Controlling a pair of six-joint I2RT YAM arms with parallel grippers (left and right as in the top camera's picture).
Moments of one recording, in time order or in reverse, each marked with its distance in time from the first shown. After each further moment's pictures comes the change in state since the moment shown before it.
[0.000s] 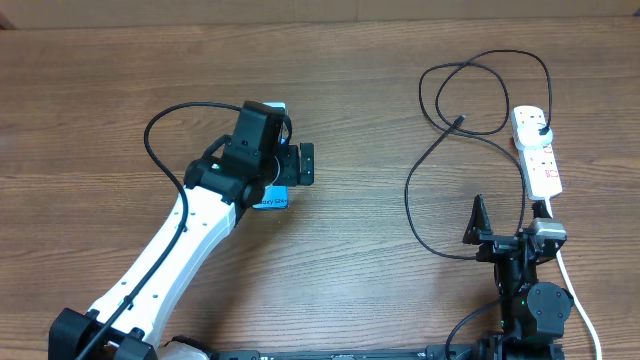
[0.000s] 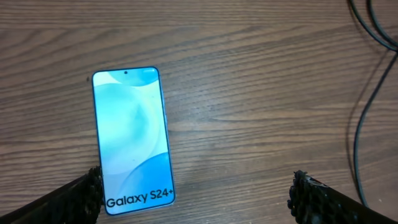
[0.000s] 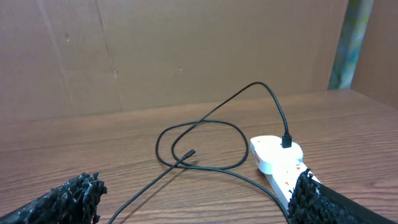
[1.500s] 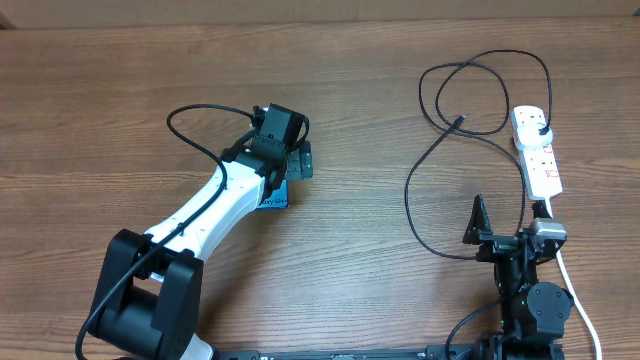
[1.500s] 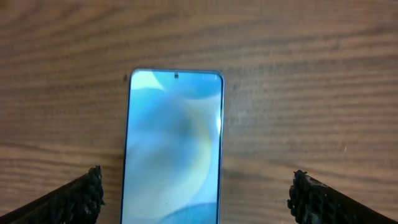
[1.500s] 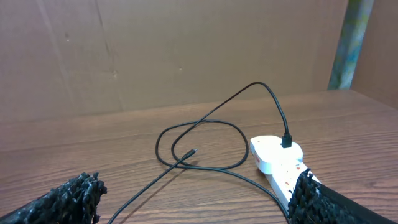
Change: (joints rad) left arm -0.016 0.262 0.005 0.137 -0.229 -0.095; right arm 0.000 0.000 0.000 0.000 0.001 0.000
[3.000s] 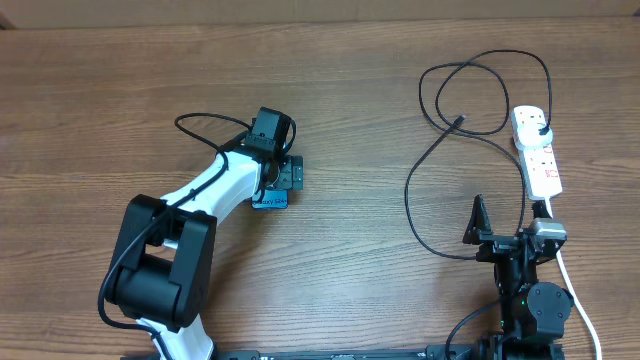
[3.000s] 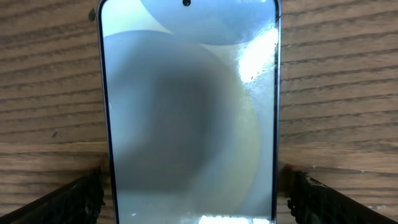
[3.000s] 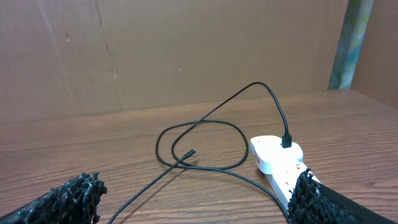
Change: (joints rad) left arm 0.080 0.153 0.001 -0.024 0.121 0.119; right arm 0.000 0.000 0.000 0.000 0.000 -0.001
